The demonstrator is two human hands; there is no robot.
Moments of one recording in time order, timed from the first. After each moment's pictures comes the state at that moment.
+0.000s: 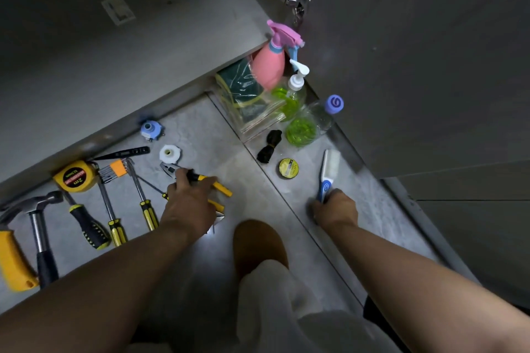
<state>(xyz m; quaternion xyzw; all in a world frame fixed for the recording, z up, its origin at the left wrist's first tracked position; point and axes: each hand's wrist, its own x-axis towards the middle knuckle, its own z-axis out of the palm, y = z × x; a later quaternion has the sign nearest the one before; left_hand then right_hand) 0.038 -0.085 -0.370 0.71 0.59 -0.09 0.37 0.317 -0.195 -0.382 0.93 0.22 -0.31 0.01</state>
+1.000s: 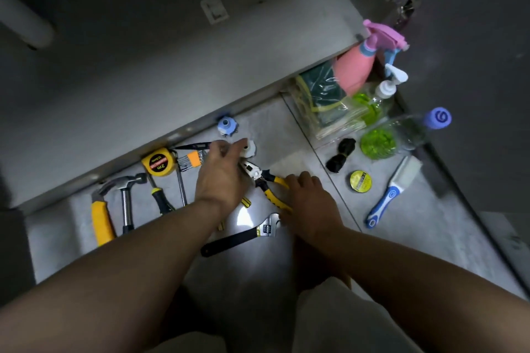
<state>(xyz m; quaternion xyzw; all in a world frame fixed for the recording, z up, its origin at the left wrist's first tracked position) -0.015 -0.029 -0.365 0.70 0.63 0.05 0.33 0.171 -0.111 -0.390 0.69 0.68 -0.24 0.08</state>
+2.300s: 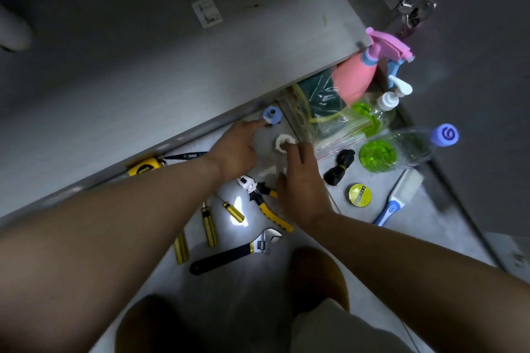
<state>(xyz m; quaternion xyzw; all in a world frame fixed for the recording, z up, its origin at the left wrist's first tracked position) 0.024 0.052 -0.357 0.70 0.54 0.01 0.47 0.168 -0.052 -0.378 0.71 0.62 -0.26 -0.21</state>
